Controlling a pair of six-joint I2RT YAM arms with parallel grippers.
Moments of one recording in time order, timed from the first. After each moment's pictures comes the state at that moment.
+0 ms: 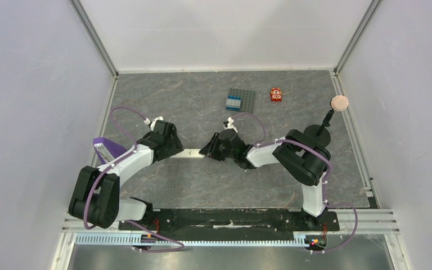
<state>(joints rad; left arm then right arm) -0.32 1.33 0.65 -0.31 -0.20 -0.66 0.87 1.95 0.90 0.47 -0.02 1.14</state>
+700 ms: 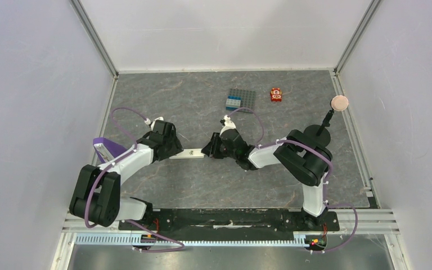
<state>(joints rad) -0.31 1.34 0.65 -0.31 -0.16 -0.65 0.86 1.95 0.88 0.55 -0.01 0.86</state>
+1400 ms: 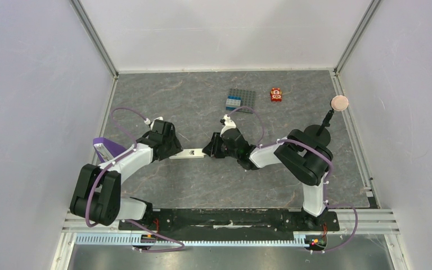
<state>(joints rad) -0.30 1.35 0.65 -0.30 -0.13 -0.65 0.85 1.93 0.85 0.59 -0.02 0.79</state>
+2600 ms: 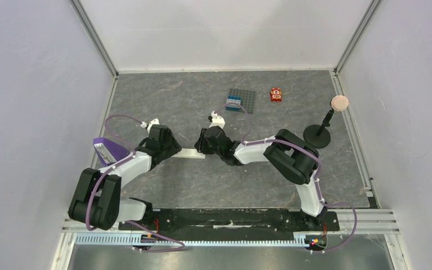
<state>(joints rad) -0.28 1.32 0.52 -0.08 -0.11 -0.69 0.94 2.04 1.09 0.36 0.18 0.81</state>
